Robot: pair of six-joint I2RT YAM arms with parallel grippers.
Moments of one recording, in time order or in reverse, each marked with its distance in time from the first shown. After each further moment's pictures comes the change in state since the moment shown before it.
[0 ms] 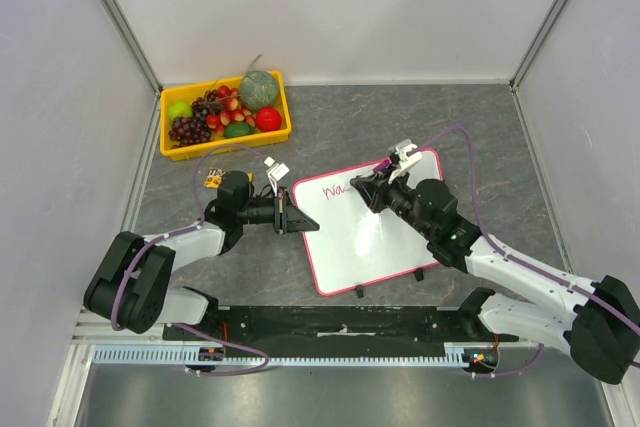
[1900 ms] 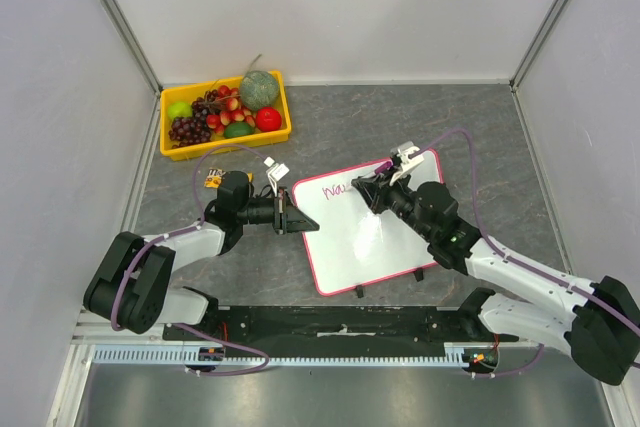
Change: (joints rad) left arm 0.000 -0.003 -0.002 -0.001 -0.002 0.000; right arm -0.001 -0.003 -0.015 0.017 0.025 -0.003
